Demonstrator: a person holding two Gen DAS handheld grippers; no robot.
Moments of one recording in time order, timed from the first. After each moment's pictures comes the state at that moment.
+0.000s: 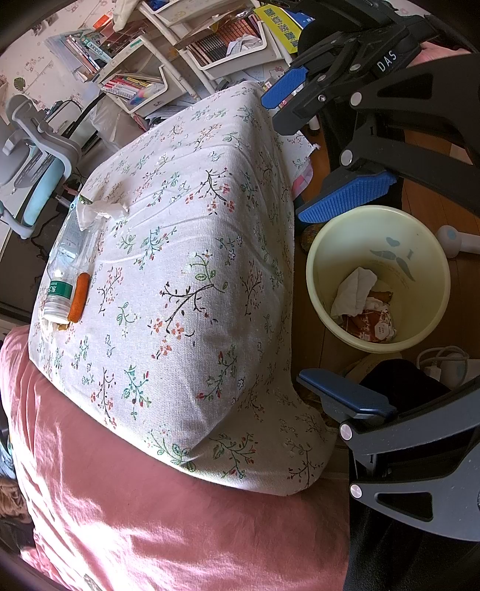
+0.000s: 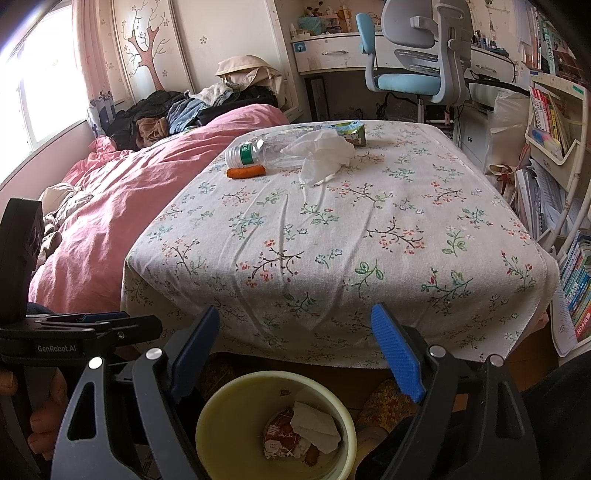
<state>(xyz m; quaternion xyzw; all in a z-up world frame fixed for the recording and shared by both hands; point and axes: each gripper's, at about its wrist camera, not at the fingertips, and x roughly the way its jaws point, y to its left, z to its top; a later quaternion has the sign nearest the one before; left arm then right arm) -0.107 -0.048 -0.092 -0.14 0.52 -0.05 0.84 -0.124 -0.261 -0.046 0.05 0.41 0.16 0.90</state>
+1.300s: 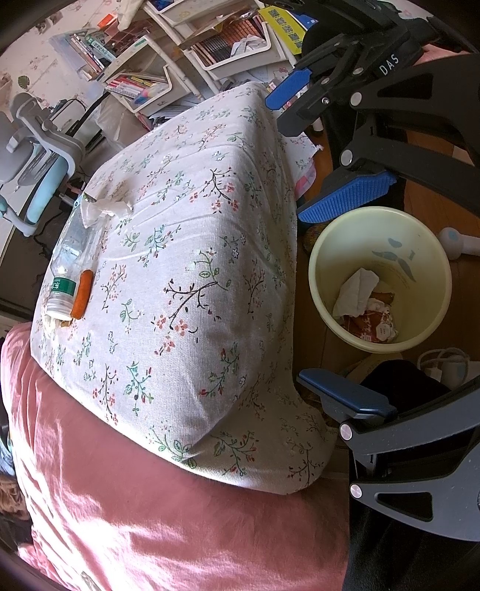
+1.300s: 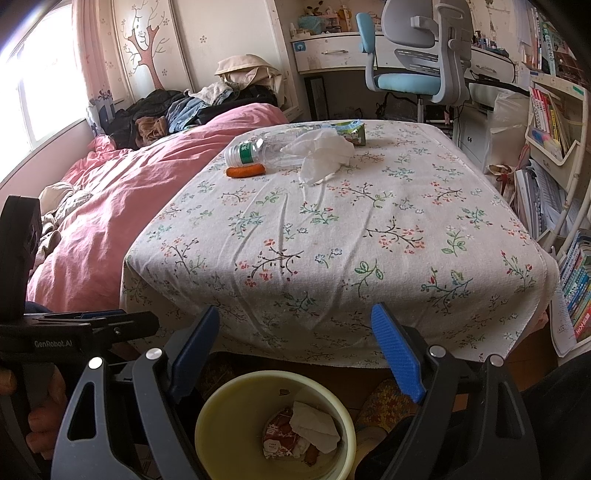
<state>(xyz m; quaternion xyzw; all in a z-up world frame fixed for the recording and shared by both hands) -0.105 -0.044 -0.088 -0.15 0.52 -0.05 0.84 -0.124 -0.262 -0.046 0.05 0.41 0.16 0.90</state>
